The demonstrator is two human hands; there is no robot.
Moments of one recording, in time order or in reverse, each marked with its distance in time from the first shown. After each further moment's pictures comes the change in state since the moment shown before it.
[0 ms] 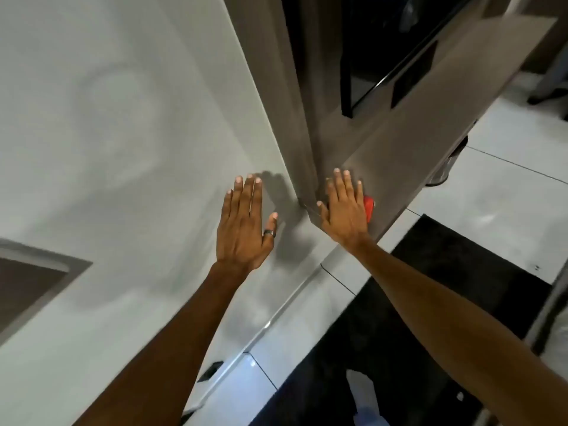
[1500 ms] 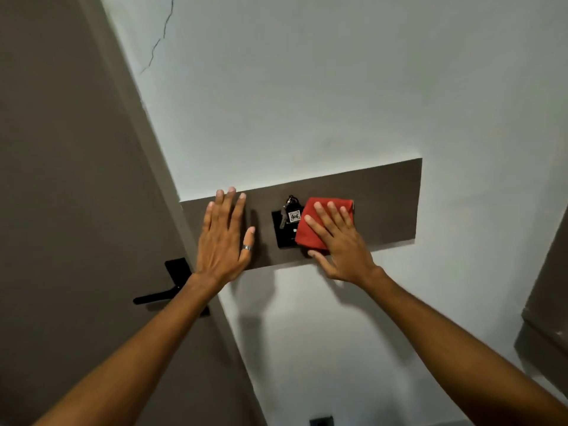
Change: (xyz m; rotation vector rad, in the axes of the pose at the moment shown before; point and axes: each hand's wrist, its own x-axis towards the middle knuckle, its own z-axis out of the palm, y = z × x) left_hand -0.466 -0.352 -0.287 0.406 0.716 -0.390; right_hand -0.184 -0.566 -0.070 0.242 0.571 -1.193
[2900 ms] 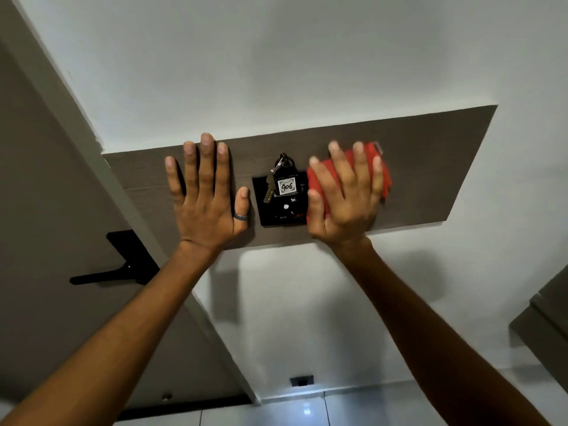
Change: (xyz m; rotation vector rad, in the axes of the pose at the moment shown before) left_hand 0.015 -0.007 0.109 0.294 0.372 0.006; right_hand 0.043 0.008 0.057 -0.182 0.656 0.173
